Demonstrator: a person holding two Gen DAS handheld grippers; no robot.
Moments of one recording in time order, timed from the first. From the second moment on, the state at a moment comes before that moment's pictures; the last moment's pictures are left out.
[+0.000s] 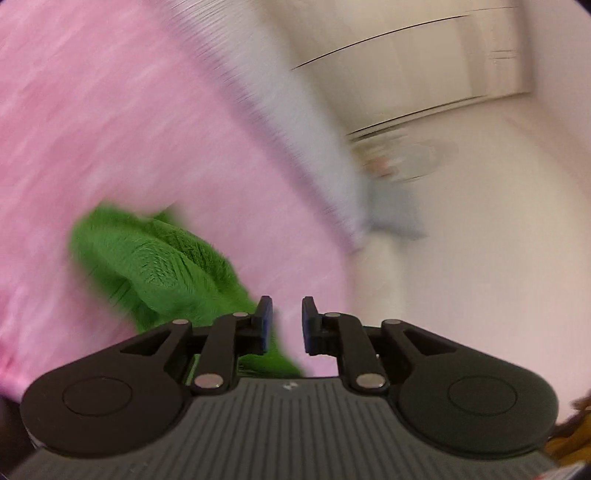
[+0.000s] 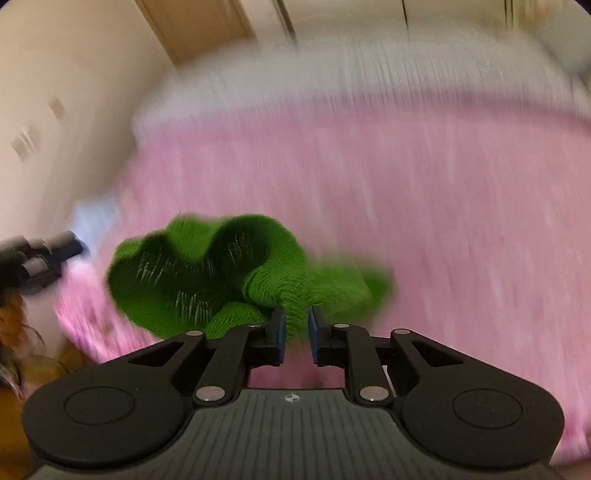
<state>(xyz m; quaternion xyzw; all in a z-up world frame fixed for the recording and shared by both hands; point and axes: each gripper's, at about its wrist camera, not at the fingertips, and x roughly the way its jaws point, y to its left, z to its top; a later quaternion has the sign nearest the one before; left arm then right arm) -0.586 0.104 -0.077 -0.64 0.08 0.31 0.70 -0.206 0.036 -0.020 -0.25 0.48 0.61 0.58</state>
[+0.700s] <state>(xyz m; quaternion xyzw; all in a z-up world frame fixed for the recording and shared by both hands) -0.476 0.327 -0.256 -0.56 0.31 0.30 0.71 -0.142 0.093 -0.272 -0.01 0.69 0.33 0.65</state>
